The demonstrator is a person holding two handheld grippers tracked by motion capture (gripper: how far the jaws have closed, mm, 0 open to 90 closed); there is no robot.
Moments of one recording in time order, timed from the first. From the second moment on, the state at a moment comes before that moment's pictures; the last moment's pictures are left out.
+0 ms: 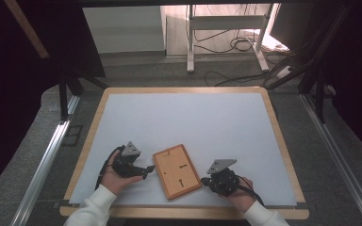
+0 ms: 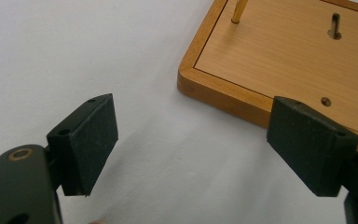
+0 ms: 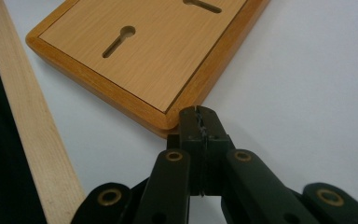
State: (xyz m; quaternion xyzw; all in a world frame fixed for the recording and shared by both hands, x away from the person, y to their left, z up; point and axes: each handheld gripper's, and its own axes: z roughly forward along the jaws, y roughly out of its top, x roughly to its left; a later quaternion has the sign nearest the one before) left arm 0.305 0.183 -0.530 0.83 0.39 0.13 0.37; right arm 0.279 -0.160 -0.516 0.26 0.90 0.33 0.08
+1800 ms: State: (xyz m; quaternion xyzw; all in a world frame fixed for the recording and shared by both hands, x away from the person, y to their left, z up) left arm 0.305 0.188 -0.528 0.83 0.39 0.14 0.38; right arm 0.291 -0.216 -0.512 0.29 0.86 0.38 0.14
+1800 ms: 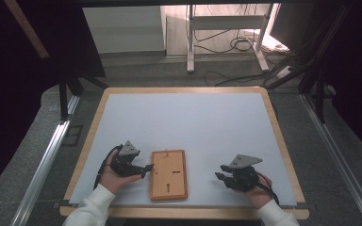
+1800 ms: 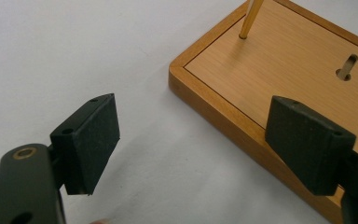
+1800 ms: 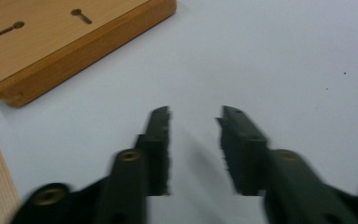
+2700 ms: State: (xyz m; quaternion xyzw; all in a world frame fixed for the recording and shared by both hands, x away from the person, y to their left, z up) left arm 0.314 0.177 -0.525 0.83 0.36 0.12 0.40; right arm 0.292 -0.215 -0.517 0.31 0.85 0.39 0.16
